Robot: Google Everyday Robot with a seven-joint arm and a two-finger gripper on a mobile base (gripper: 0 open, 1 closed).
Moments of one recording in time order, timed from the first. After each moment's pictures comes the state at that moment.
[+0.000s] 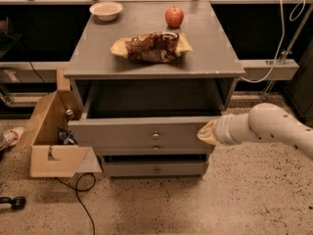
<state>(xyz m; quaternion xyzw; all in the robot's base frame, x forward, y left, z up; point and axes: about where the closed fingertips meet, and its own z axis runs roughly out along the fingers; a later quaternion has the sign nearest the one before) 0.590 -0.173 0.626 -0.59 0.73 0.06 0.36</state>
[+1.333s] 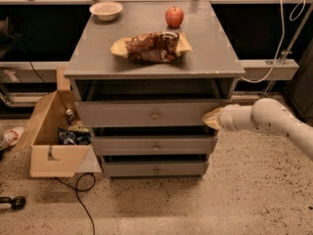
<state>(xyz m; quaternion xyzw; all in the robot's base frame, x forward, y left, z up) 0.686 -0.214 0.600 -0.49 0.76 0.08 0.42</state>
